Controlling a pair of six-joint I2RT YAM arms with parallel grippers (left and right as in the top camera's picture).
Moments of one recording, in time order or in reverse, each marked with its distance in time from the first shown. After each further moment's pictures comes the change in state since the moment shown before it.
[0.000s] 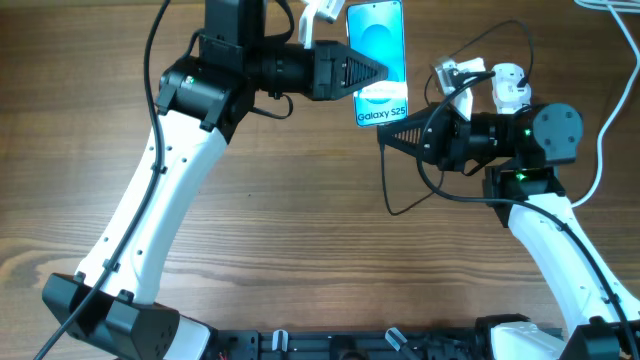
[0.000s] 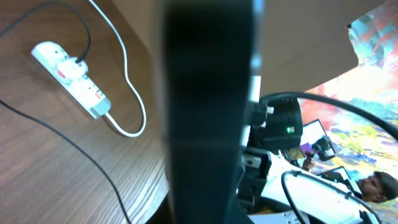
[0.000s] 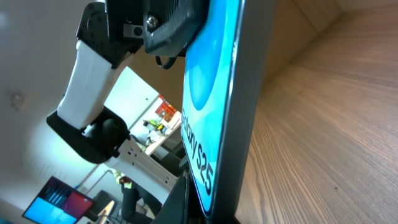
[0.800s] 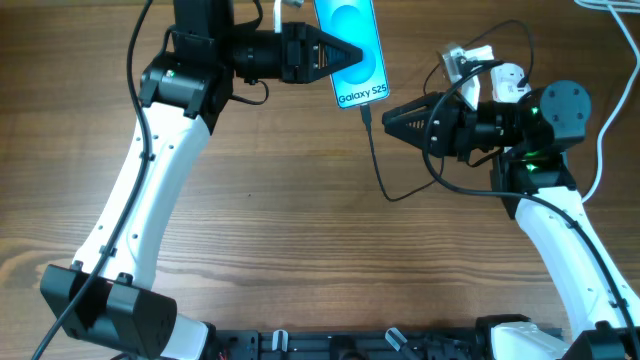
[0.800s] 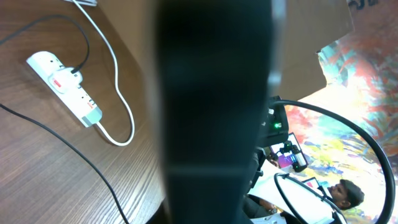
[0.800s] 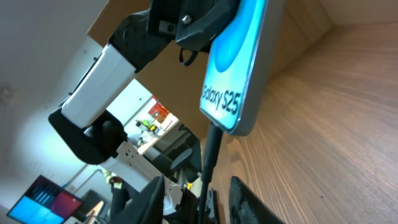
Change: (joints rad) left arm 0.122 0.016 -0.052 0.206 0.138 -0.164; right arm -0.011 0.000 0.085 -0.215 -0.003 -0.169
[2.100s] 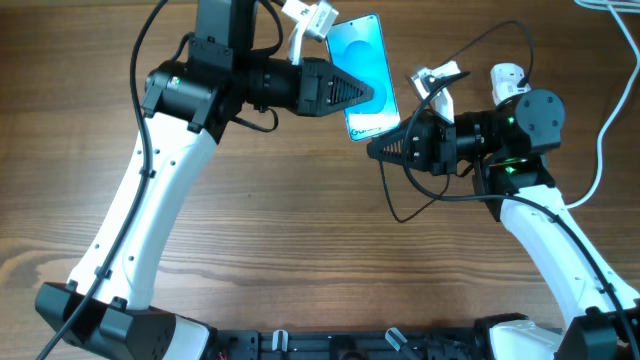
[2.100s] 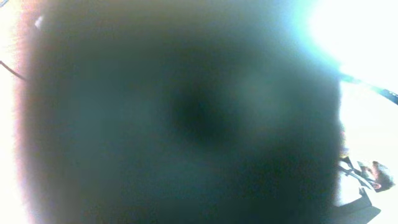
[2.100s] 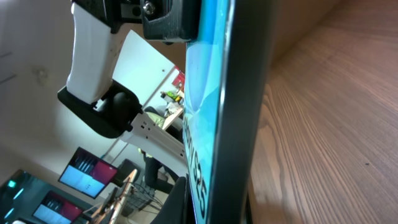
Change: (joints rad) left arm -0.090 -0.034 0.060 -0.422 -0.115 0.311; right arm 0.077 0.037 -0.042 0.126 -0.092 0.137
